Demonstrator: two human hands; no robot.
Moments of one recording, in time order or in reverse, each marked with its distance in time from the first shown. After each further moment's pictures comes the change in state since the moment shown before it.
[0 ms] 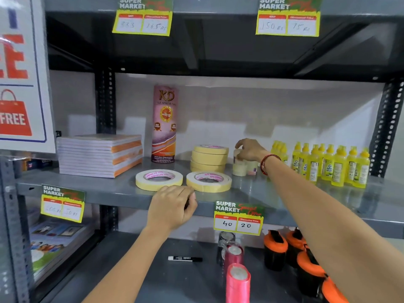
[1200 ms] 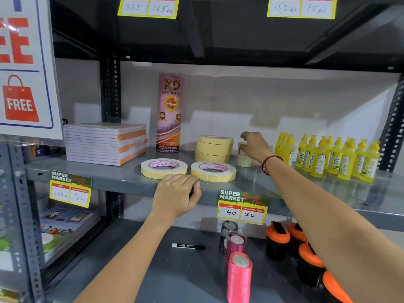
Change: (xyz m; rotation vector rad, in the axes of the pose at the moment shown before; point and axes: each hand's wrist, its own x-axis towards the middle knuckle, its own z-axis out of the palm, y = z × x) left_hand -0.001 -0.001 -0.001 -0.002 -0.018 -0.009; right_hand 0.003 0.008 0.025 -0.169 0.201 -0.118
